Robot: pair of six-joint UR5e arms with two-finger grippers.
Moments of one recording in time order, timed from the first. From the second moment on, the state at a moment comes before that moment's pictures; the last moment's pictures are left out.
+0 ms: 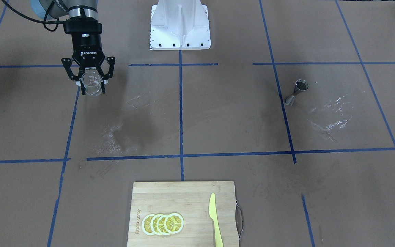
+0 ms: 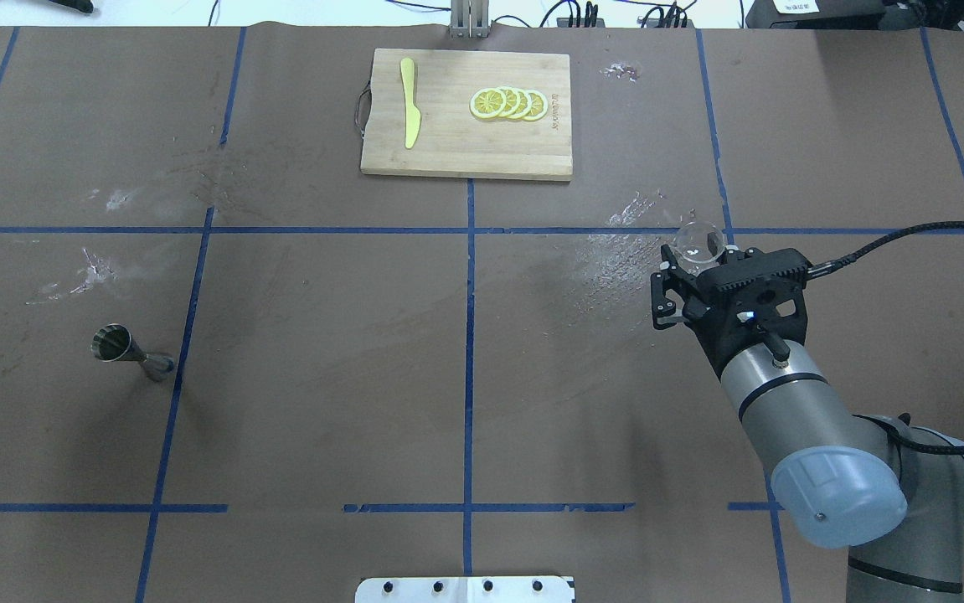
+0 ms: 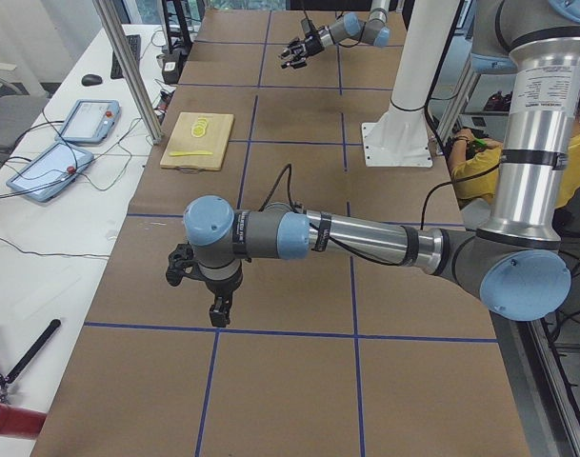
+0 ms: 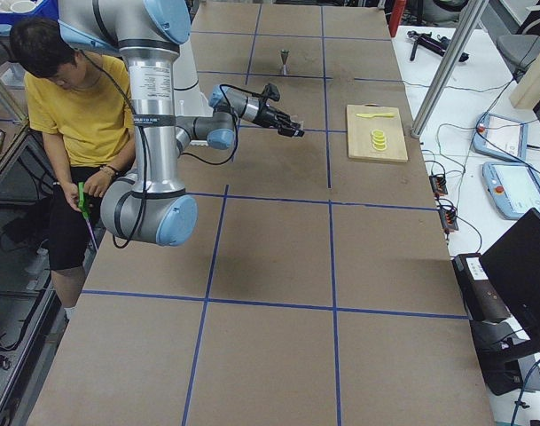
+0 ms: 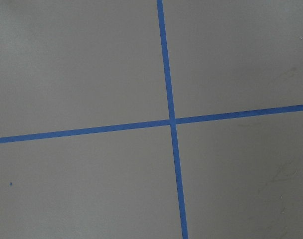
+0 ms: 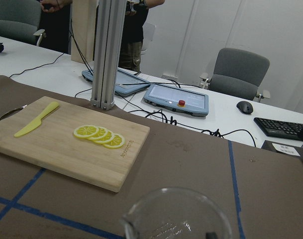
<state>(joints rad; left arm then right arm) -1.62 -1.65 -1.64 -1.44 -2.33 0.13 0.26 -1.51 2.06 -1.03 0.72 1.01</state>
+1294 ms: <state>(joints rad) -1.62 -1.66 -1.64 -1.44 -2.33 0.12 0.18 -1.61 1.90 -1.00 0.63 1.40</state>
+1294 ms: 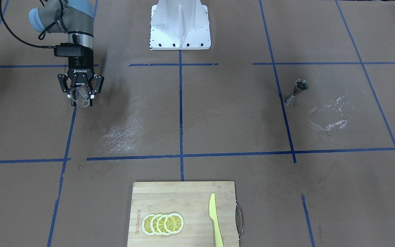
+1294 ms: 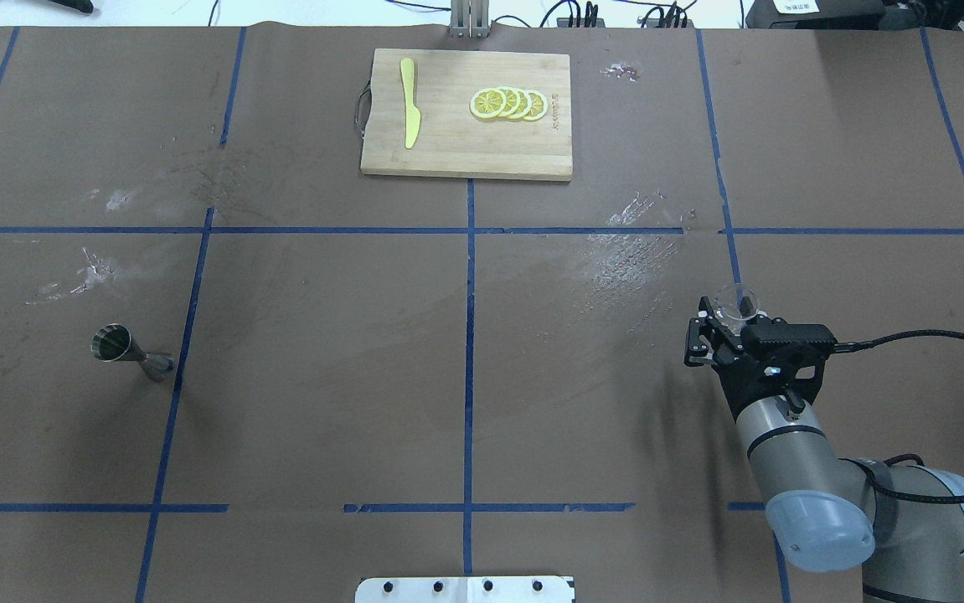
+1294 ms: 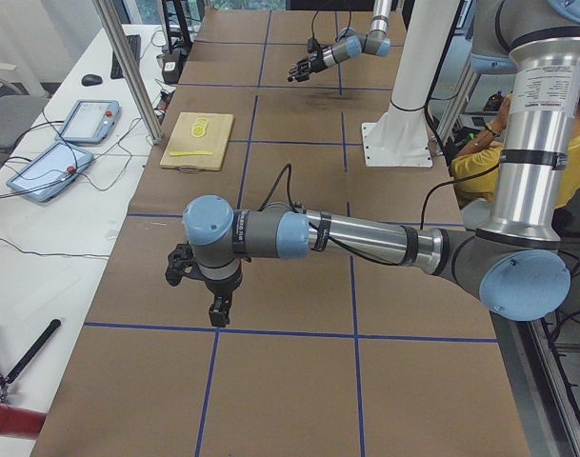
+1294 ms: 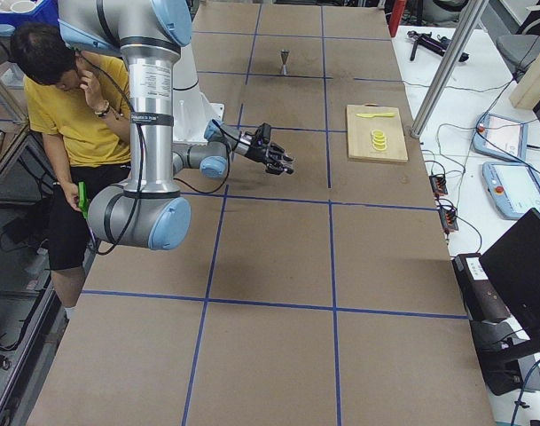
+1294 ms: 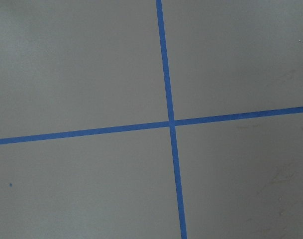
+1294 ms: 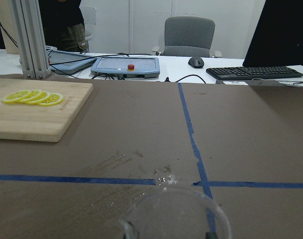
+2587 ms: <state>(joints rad) -1.62 -1.65 -1.64 -1.44 -2.33 0.13 0.13 -1.68 1.67 -0.72 0.57 1.41</state>
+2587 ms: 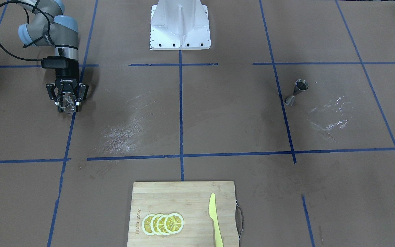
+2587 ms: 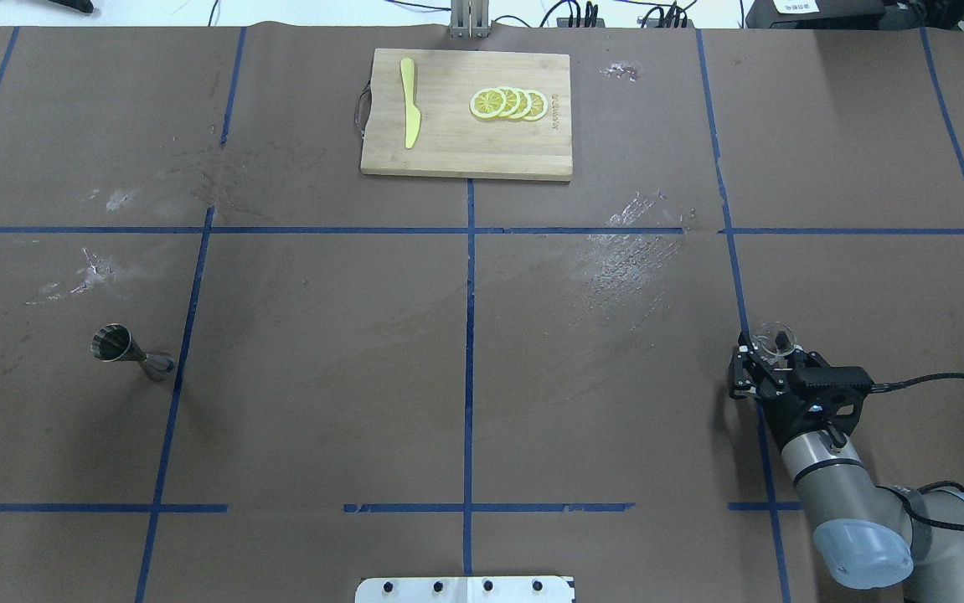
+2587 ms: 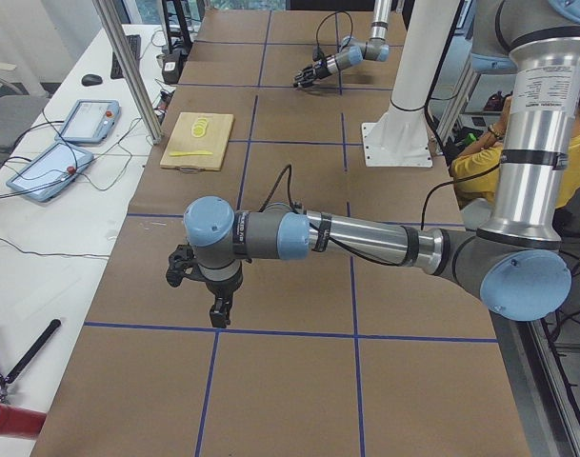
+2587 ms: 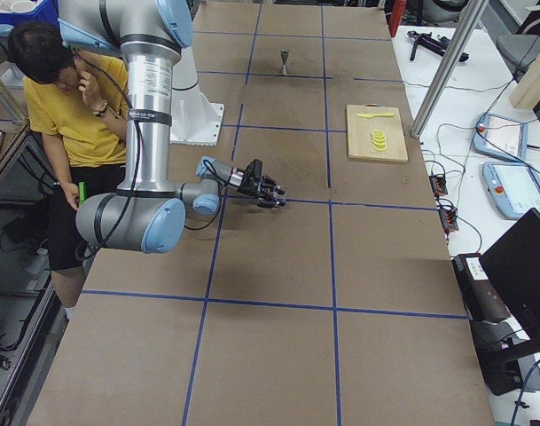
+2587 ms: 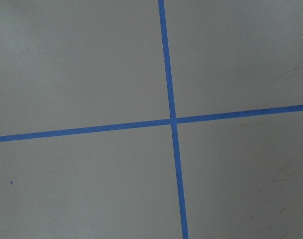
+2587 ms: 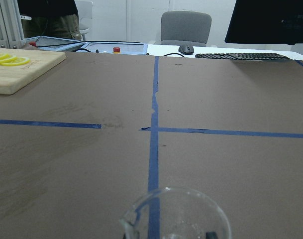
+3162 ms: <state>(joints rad) -1.62 -1.66 -1.64 -1.44 -2.33 0.13 0.13 -1.66 1.67 -0.72 0.57 1.41</state>
